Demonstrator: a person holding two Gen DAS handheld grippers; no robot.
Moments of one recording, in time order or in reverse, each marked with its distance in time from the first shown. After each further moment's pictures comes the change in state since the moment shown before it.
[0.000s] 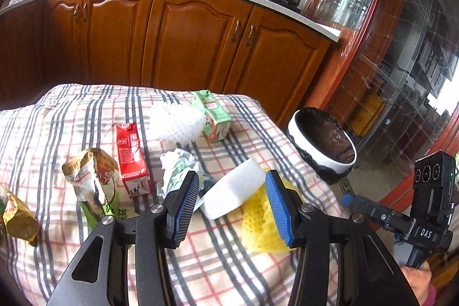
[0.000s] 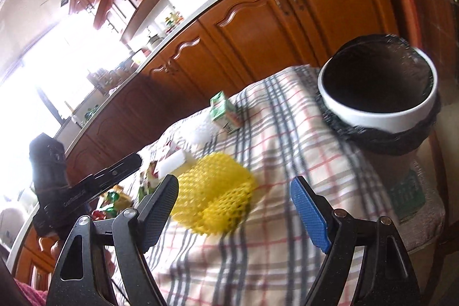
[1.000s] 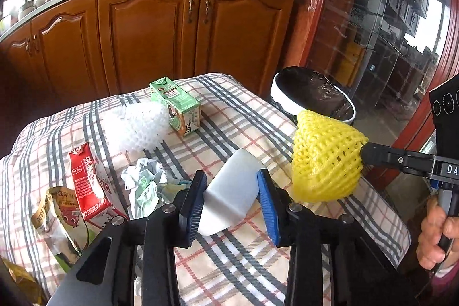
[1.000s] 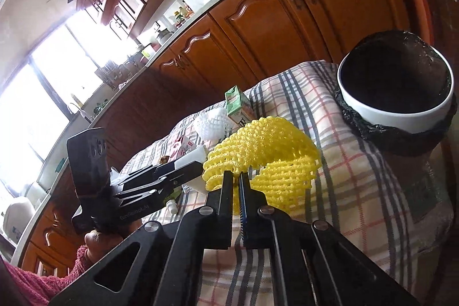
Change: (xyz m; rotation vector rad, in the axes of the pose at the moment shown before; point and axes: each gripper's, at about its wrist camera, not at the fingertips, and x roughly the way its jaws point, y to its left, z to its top) left arm 0.067 -0.026 0.010 0.258 0.094 -0.048; right arm -0.002 0.006 0.004 -0.010 0.011 0.033
